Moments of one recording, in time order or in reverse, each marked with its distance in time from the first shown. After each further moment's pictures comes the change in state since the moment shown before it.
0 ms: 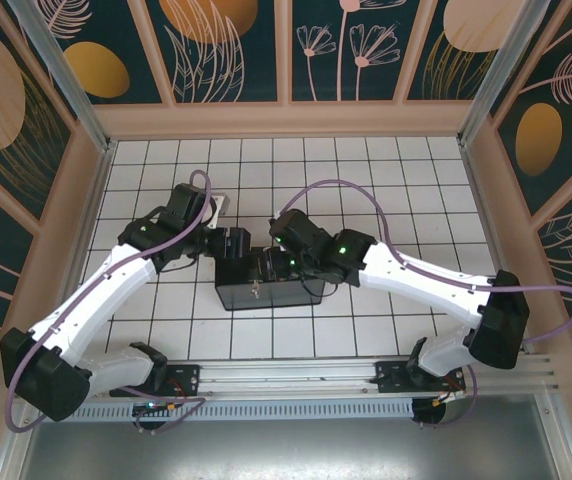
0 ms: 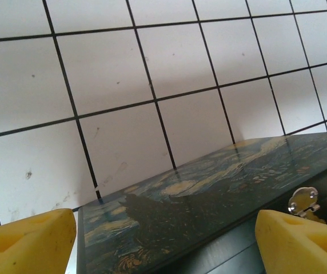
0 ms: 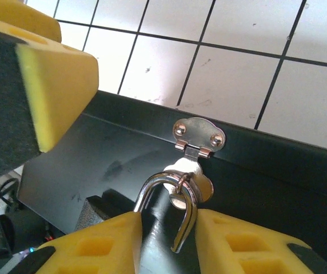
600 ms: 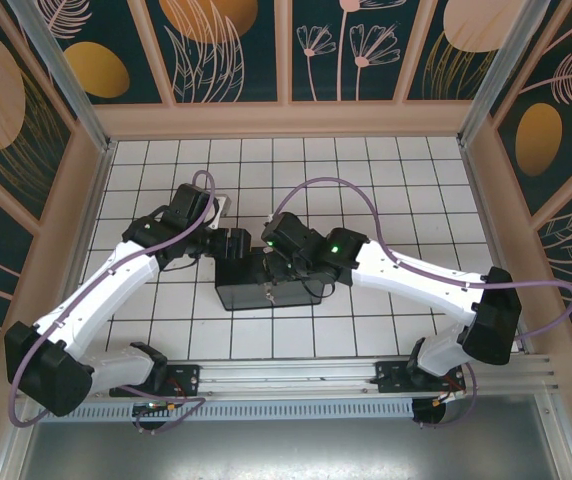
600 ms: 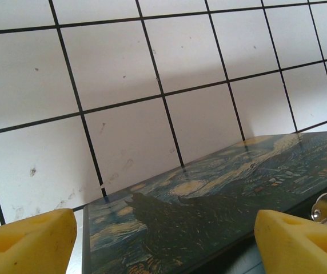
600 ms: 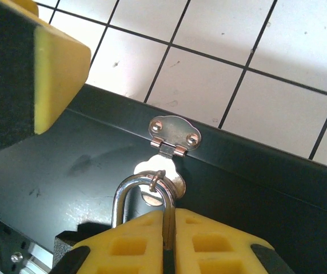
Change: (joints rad) left arm 0.000 0.028 0.000 0.000 -0.005 0.011; right arm 0.032 0.039 0.056 -0.102 0.113 -0.117
